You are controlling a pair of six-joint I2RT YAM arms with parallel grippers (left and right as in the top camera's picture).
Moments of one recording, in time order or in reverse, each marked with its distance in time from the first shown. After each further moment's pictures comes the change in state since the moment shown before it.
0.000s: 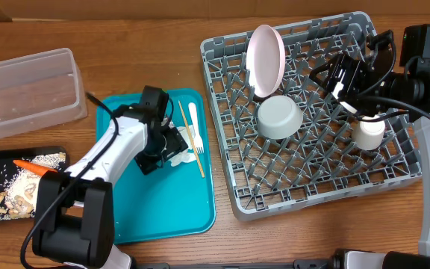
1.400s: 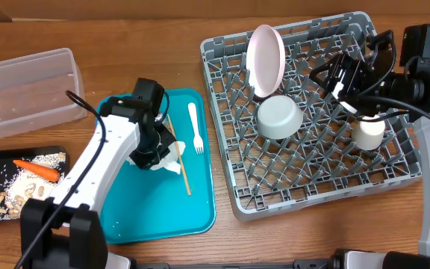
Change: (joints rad) left arm 0.000 -0.114 0.119 -0.241 -0.055 -0.151; right arm 0.000 0.000 0.000 0.000 0.000 0.000
